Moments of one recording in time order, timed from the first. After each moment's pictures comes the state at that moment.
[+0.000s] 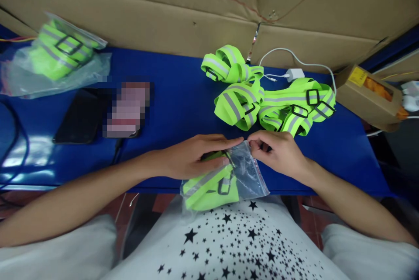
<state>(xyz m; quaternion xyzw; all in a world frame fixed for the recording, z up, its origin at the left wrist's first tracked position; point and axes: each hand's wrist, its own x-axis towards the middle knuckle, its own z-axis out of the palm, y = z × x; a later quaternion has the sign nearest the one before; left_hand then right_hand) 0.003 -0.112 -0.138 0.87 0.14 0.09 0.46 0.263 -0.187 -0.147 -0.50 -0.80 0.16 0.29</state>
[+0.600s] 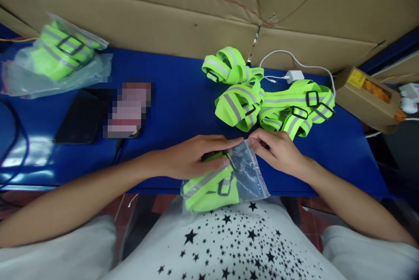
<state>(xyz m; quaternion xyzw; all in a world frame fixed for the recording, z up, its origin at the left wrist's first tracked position) 0.003 -0.112 -0.137 0.87 0.15 0.09 0.46 0.271 -0.180 -0.147 -0.47 -0.82 0.19 0.25</state>
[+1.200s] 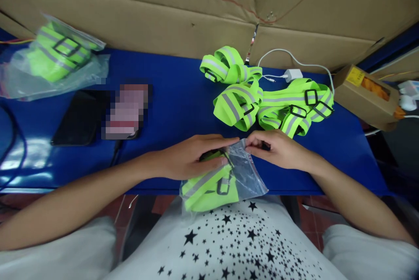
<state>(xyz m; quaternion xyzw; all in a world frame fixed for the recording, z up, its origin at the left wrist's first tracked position) 0.002 -0.111 -0.138 0.88 0.15 0.09 0.45 0.278 -0.171 -0.145 -0.45 -0.78 0.38 0.21</state>
